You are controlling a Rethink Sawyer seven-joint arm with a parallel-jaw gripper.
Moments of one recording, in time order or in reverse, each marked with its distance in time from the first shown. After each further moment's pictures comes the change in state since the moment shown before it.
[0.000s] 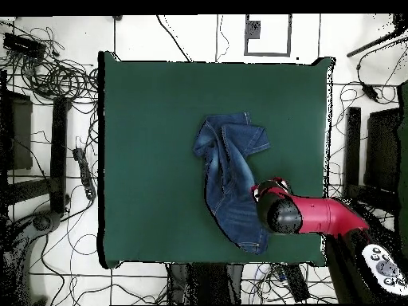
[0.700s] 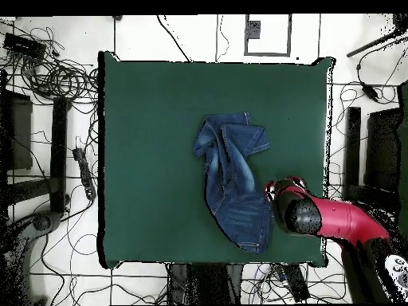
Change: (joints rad) arm -0.056 -0.018 0.003 -0.026 0.054 0.001 0.000
